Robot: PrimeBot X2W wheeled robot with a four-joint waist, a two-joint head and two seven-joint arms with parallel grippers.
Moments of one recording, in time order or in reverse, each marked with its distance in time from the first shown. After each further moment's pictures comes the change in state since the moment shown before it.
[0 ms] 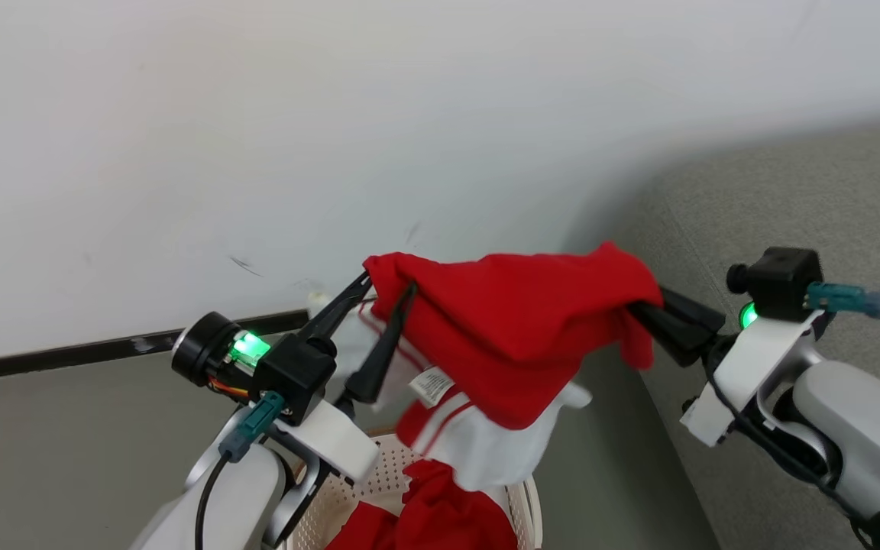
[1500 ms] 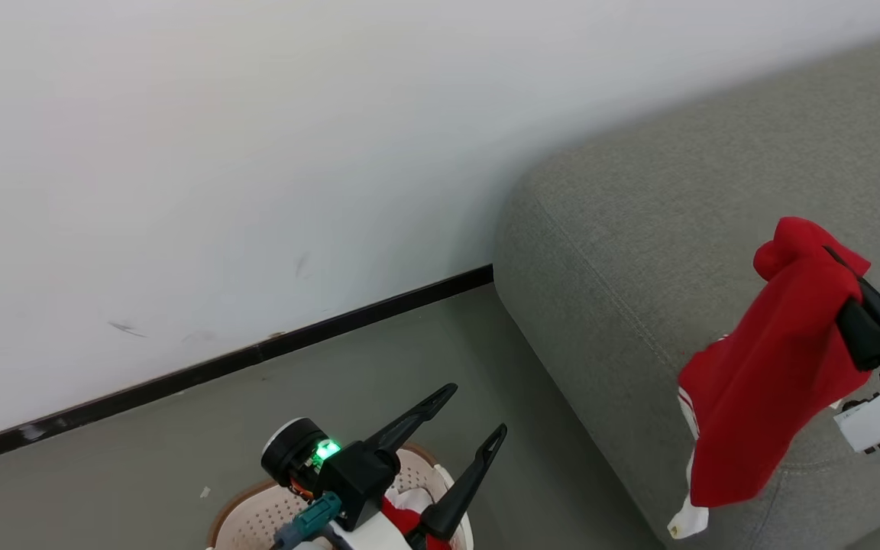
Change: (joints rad) left arm 0.158 -0.052 -0.134 0.041 -0.091 -0.117 -0.066; right arm 0.416 -0.023 -0.665 -0.098 -0.160 0.000 0.000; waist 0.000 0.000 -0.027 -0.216
